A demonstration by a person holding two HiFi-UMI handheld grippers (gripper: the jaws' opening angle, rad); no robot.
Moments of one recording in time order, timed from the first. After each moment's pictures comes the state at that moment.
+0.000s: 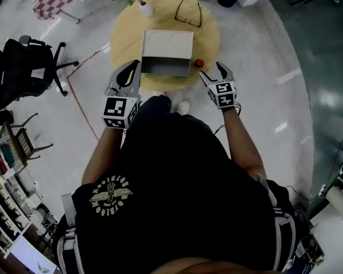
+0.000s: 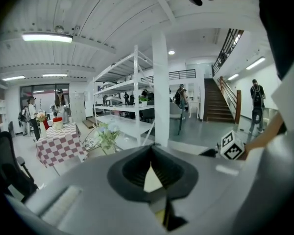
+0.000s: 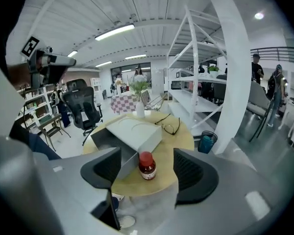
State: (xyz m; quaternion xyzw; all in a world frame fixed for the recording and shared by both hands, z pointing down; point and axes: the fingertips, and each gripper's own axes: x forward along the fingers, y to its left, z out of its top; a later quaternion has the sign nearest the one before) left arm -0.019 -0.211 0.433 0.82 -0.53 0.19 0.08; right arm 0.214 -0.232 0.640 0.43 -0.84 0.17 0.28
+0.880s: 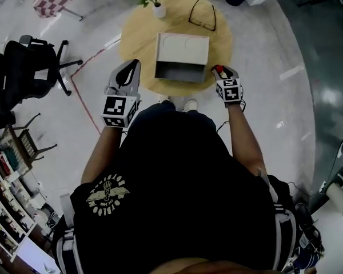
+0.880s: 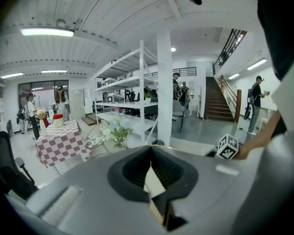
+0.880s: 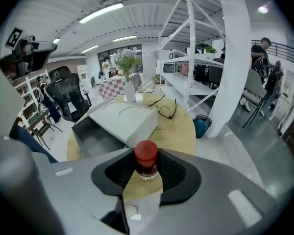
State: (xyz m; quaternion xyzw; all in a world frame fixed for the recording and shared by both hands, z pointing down) left arm -0.117 -0.256 0.446 0.82 -0.52 0.20 0.10; right arm 0.180 -0.268 0.704 0.46 -0.78 0.23 0.36
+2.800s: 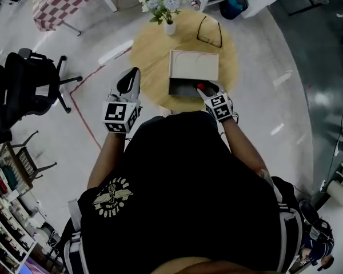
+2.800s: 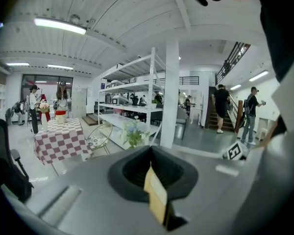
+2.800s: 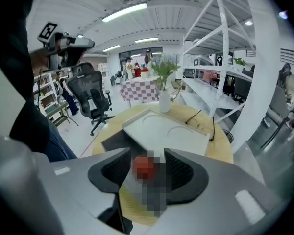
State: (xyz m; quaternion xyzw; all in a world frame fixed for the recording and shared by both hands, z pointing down) left arm -0.207 -0.287 0.437 0.83 -0.52 0.15 0.11; right arm 0.038 -0.247 0.667 0.37 -0.84 0.18 0.36
